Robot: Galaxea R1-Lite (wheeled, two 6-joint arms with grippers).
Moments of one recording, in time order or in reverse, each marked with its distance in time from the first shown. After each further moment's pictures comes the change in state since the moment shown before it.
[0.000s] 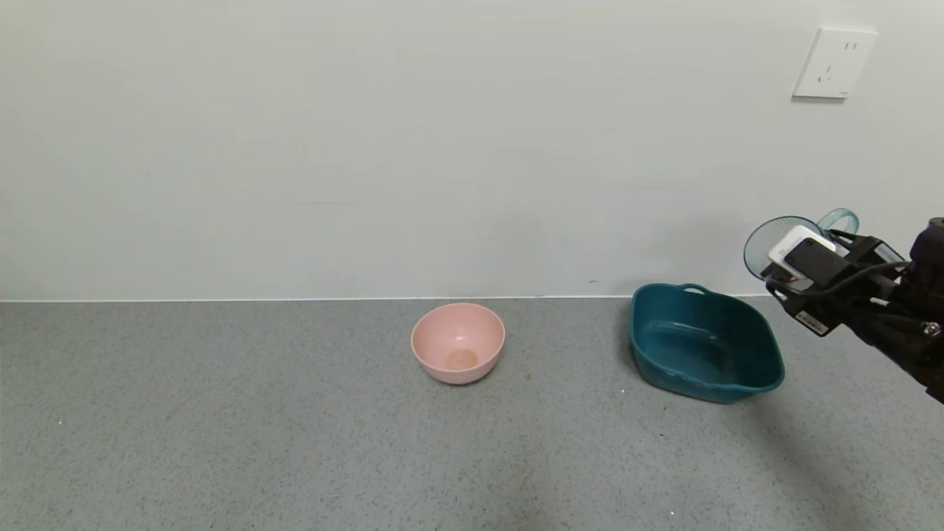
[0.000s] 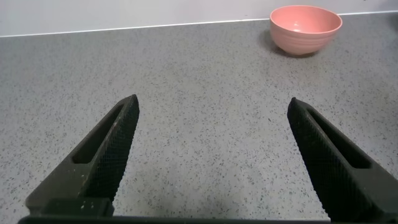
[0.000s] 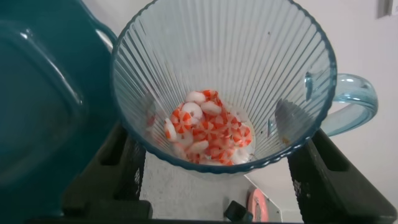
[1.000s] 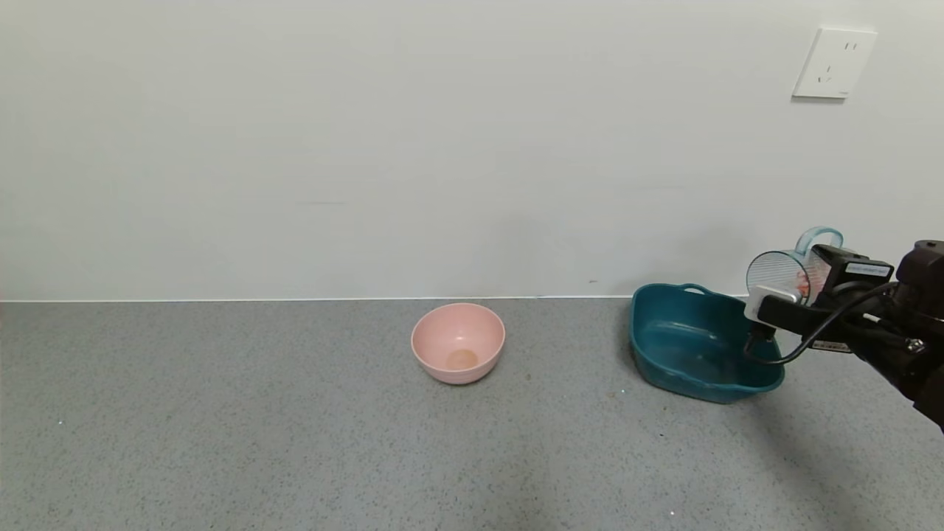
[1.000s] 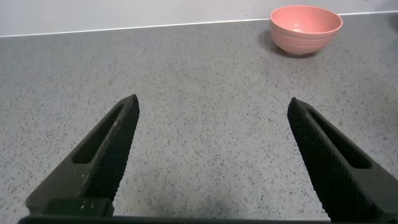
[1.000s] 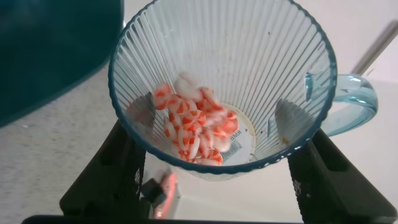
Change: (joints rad) left arm 0.000 0.000 0.000 0.000 0.000 0.000; right arm -0.023 0.064 0.030 -0.077 -0.052 -0.539
